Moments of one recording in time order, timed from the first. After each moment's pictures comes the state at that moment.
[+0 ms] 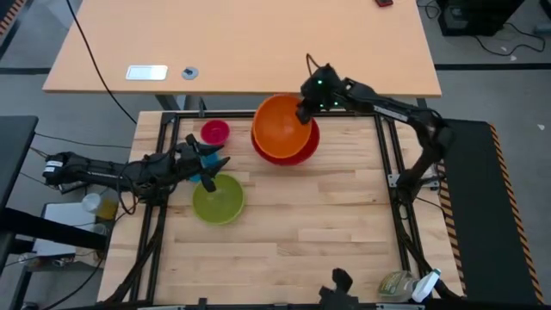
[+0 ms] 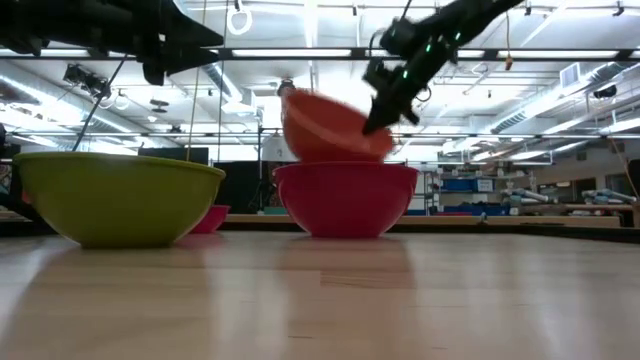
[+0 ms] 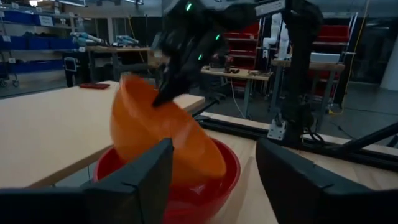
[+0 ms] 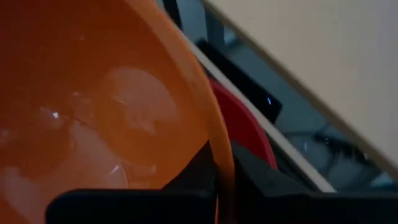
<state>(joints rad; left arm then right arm) -0.05 0.65 0.33 0.40 -0.50 -0.03 -0.67 1.69 1.41 -0.48 -0.12 0.05</state>
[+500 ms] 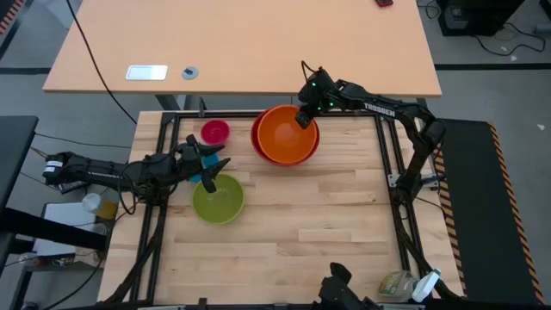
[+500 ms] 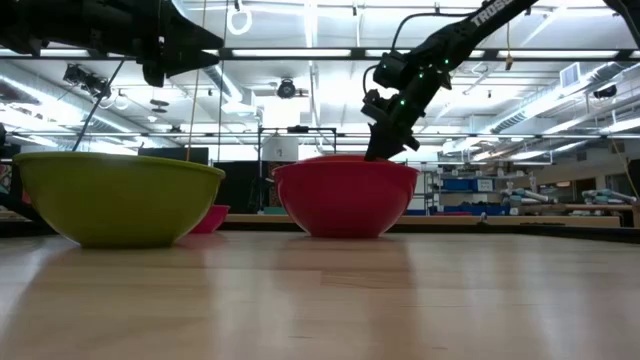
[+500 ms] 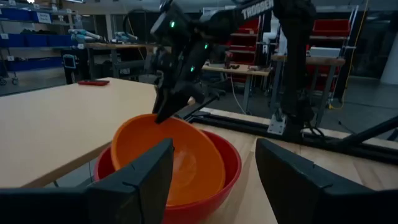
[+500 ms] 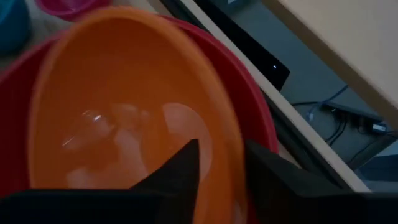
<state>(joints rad) -0.05 0.65 0.33 0.38 -0.49 -0.03 -0.71 1.77 1.41 -0.53 -0.17 0.00</state>
